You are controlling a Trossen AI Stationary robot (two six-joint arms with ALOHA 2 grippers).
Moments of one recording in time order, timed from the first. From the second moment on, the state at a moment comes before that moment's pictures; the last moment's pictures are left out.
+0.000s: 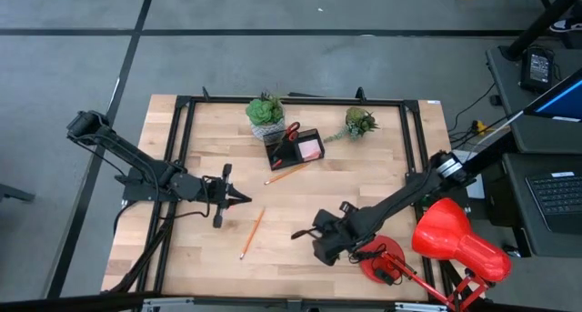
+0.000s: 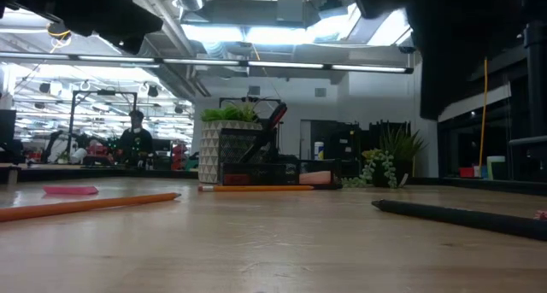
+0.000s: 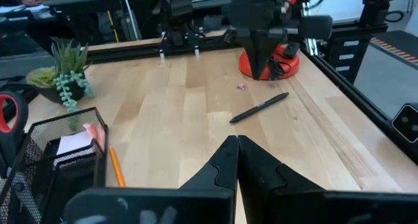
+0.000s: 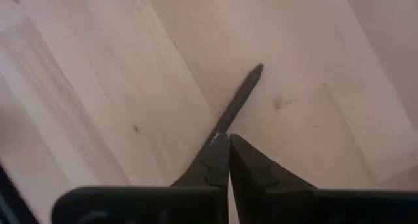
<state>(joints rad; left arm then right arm) -0.46 0.92 0.37 0.26 -0.41 -0.07 0.53 1.90 1.45 -0.94 0.22 1.05</state>
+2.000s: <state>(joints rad) -0.46 0.92 0.37 0.23 -0.41 -0.06 0.52 2.06 1.37 -0.82 0.20 1.23</state>
